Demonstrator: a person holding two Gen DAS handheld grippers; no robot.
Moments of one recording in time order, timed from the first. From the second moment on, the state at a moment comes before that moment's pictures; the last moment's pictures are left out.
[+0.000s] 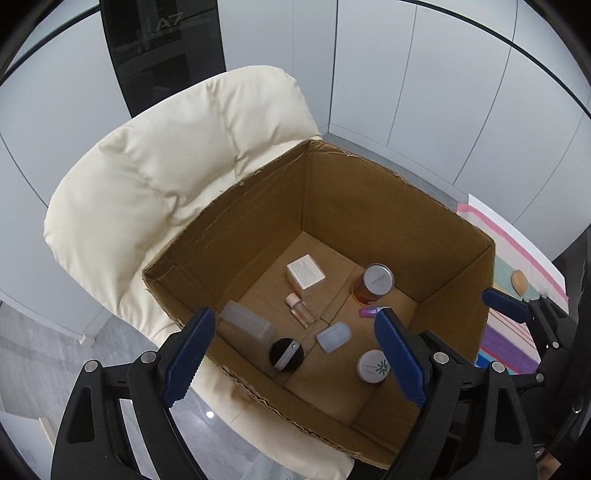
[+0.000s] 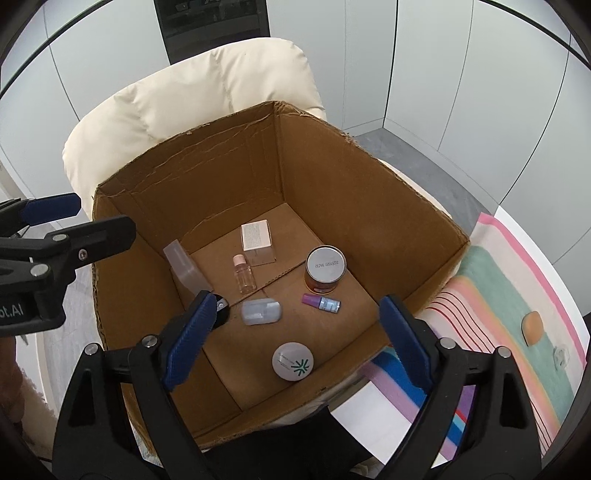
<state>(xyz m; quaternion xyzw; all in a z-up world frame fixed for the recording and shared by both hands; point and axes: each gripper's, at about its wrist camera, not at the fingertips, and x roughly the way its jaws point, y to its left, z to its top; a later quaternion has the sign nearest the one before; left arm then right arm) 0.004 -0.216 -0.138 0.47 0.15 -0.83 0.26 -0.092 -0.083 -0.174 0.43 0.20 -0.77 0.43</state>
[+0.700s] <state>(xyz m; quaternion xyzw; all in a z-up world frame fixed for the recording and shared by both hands) 0.051 -0.147 -0.120 0.48 0.11 -0.83 0.24 -0.061 0.003 -0.134 0.43 0.18 -0.80 0.38</state>
